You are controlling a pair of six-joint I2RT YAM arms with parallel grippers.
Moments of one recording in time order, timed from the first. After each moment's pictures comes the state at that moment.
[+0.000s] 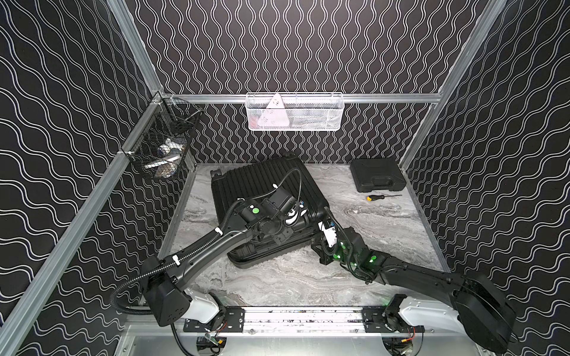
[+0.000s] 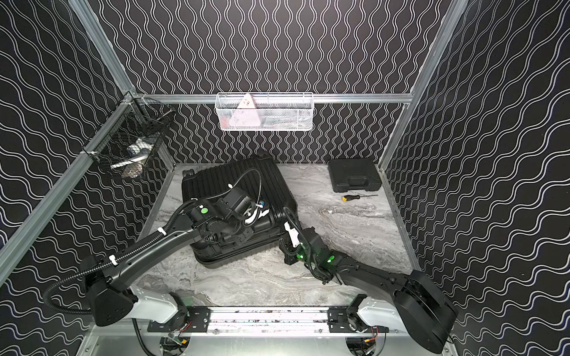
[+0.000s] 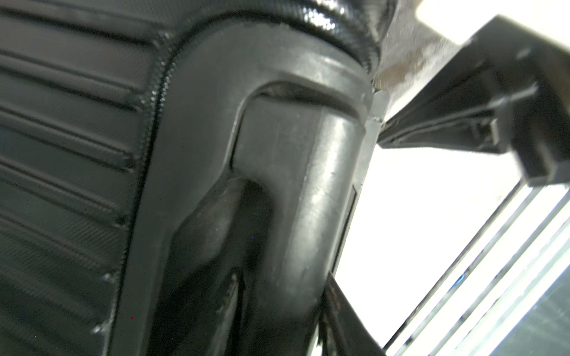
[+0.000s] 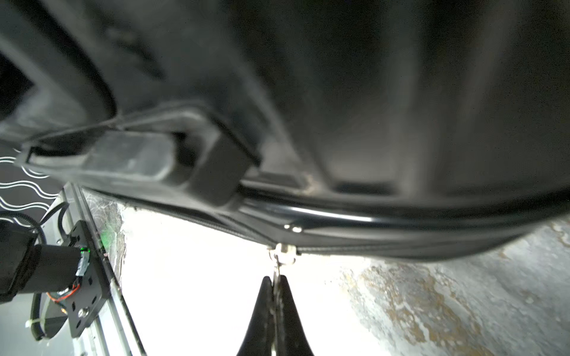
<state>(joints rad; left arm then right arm) -0.73 1.43 1.38 -1.01 -0.07 0.12 0.81 1.20 0.48 0.15 -0.13 0.47</state>
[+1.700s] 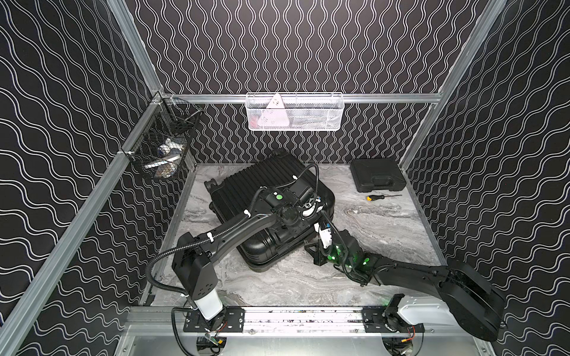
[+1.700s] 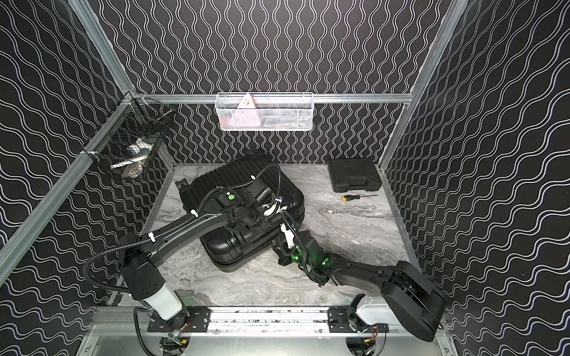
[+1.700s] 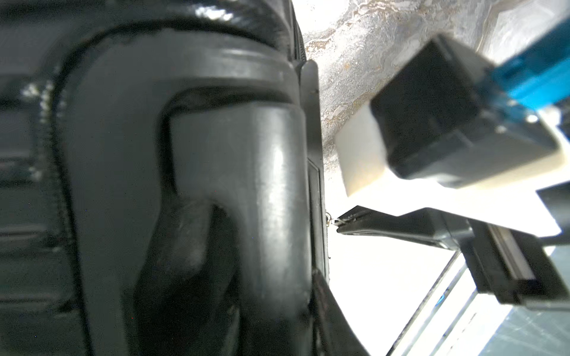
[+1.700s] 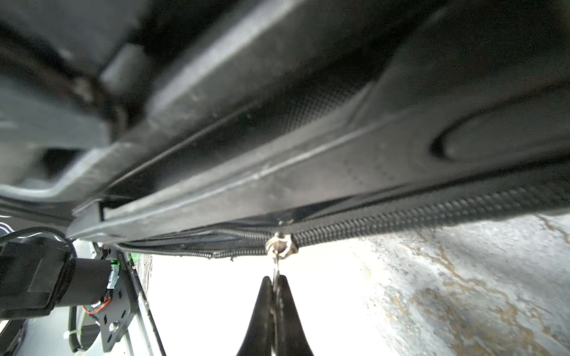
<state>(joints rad) -0.74 1.69 1.58 -1.05 0.02 0.18 0.86 1.29 0.44 0.32 -0.13 0.57</state>
